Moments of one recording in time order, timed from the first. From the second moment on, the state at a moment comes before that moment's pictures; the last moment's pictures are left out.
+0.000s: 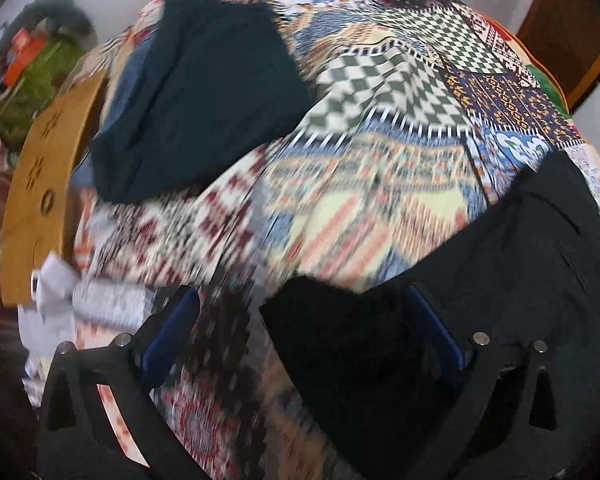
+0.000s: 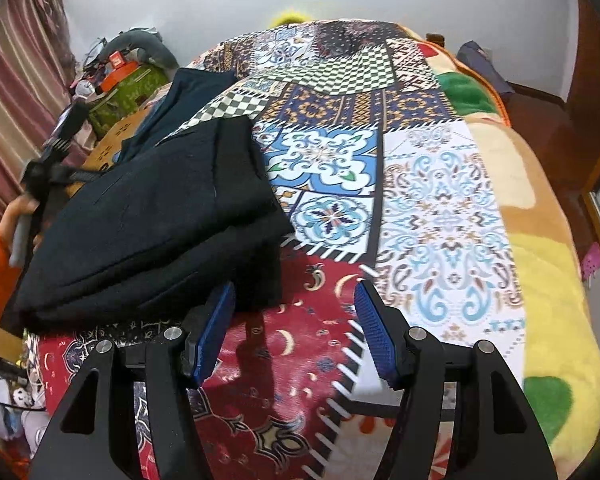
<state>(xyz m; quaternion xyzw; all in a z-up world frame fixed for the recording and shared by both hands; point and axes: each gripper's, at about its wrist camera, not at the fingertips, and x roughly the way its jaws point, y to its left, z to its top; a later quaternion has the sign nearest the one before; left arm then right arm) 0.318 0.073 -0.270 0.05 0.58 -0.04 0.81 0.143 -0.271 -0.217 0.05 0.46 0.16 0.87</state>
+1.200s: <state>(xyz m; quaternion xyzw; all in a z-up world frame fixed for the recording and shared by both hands) 0.271 0.025 -0.171 -0.01 0.47 -0.07 0.88 0.209 -0.210 -0.179 -0.01 0.42 0.25 0.87</state>
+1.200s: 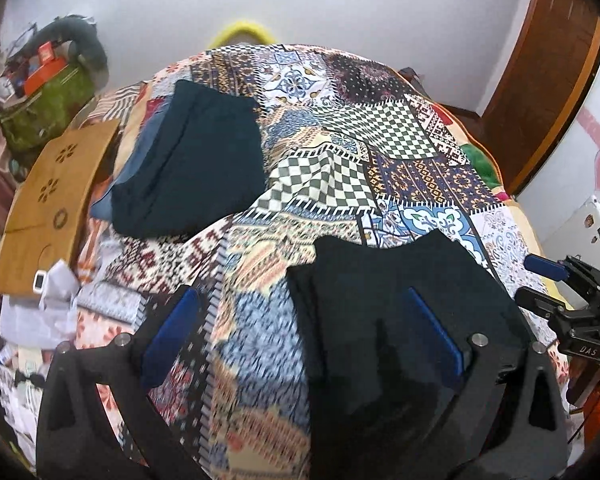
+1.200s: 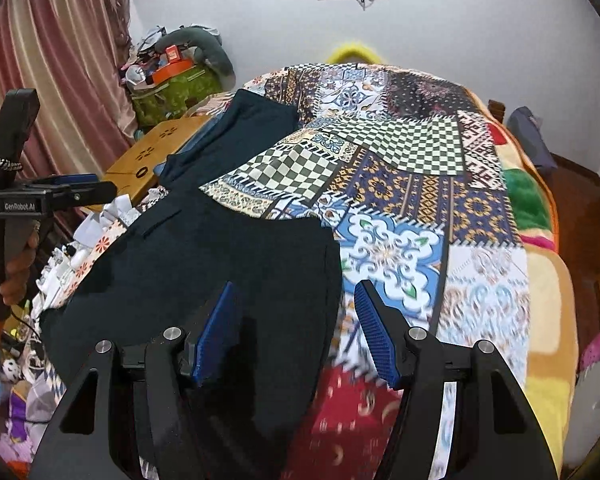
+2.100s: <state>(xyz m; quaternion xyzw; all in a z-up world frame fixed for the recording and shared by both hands) 0.318 0.007 -0.233 0.05 0.51 -0.07 0.86 0.266 -0.181 -0.228 -0.07 0.48 0.26 0.84</state>
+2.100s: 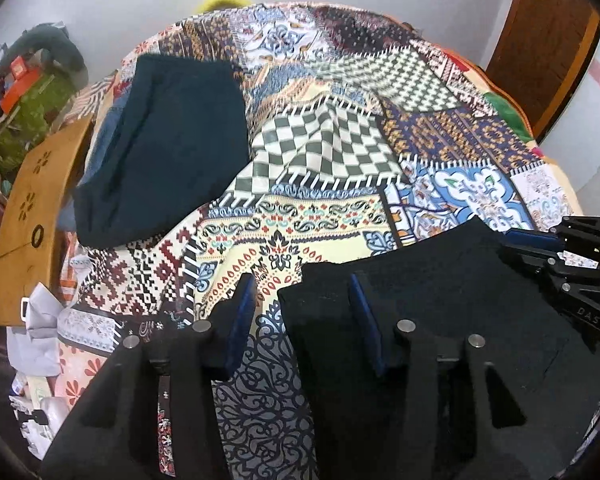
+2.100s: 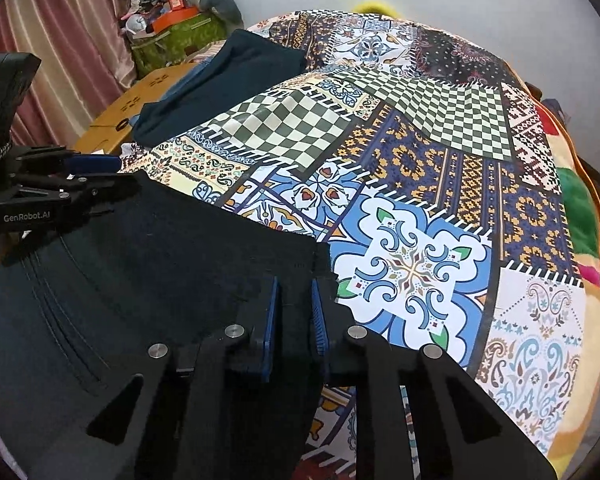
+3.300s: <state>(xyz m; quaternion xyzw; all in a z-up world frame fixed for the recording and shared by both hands) 0.150 0.020 -0.204 0.07 0.48 -0.10 0.87 0.120 -0.209 -0.202 -0.05 0.45 0.27 0.85</state>
